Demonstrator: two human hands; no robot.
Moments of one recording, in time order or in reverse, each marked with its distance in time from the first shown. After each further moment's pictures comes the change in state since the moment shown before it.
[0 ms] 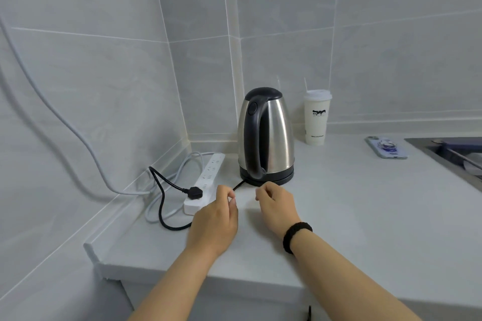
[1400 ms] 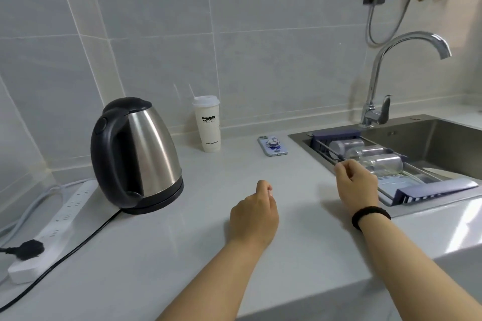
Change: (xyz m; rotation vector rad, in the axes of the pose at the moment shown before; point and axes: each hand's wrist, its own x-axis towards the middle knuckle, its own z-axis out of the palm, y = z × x) left_hand 0.037 0.247 0.149 -0.170 -0.242 0.173; right_hand -0.015 0.098 -0.341 -0.368 0.798 0.024
